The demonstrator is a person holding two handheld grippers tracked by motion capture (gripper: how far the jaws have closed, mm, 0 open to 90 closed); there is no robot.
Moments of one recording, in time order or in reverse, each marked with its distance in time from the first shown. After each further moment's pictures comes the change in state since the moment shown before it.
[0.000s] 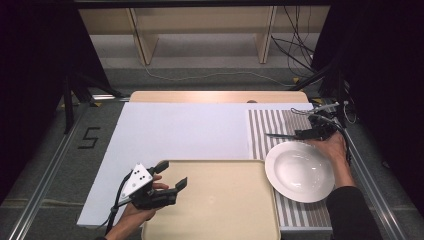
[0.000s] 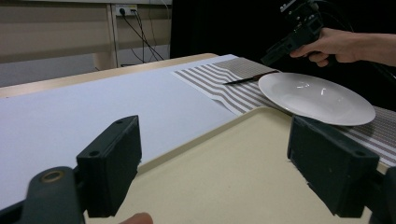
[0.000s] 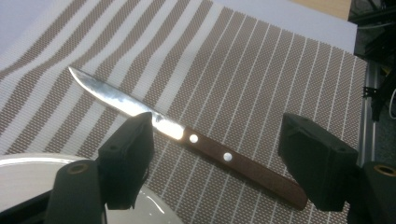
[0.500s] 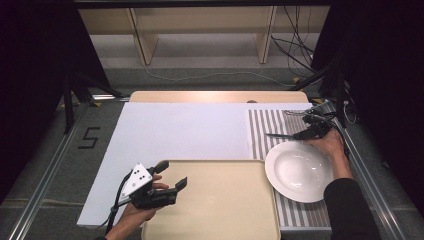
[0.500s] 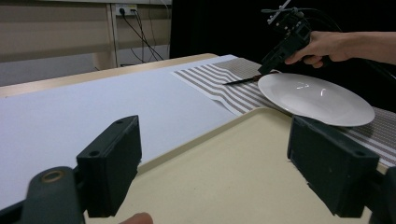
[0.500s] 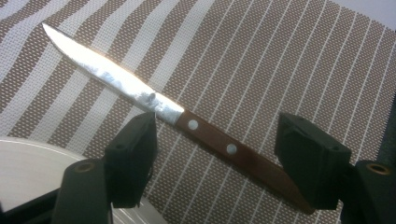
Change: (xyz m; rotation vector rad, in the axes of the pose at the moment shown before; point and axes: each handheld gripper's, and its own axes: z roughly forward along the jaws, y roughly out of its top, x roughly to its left) left arm 0.001 0.000 0.001 0.000 0.000 -0.009; right arm -0.003 0.008 0.021 0.148 0.021 -0.068
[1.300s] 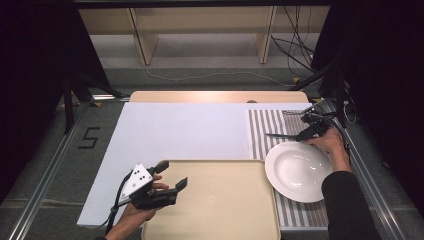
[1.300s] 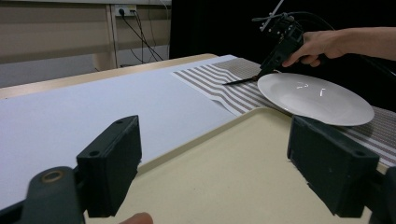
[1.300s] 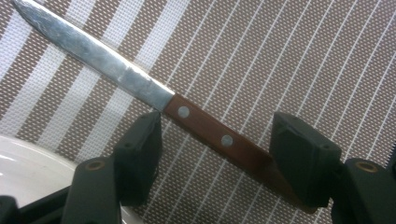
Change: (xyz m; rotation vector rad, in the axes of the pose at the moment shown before) left arm -0.001 0.000 0.000 0.000 -0.001 0.004; right arm -0.008 0.006 0.013 0.129 0.024 -0.006
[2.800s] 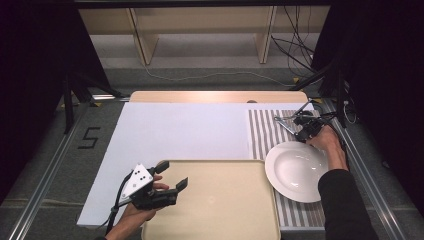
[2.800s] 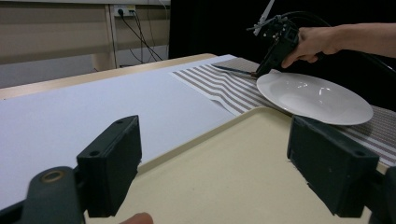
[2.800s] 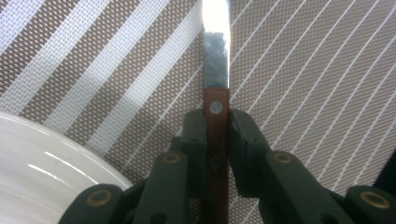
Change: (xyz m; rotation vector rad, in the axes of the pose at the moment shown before) left arm -0.001 0.000 0.000 0.001 -0.002 0.001; right arm 0.019 0.011 -0.001 0.064 -0.064 -0.179
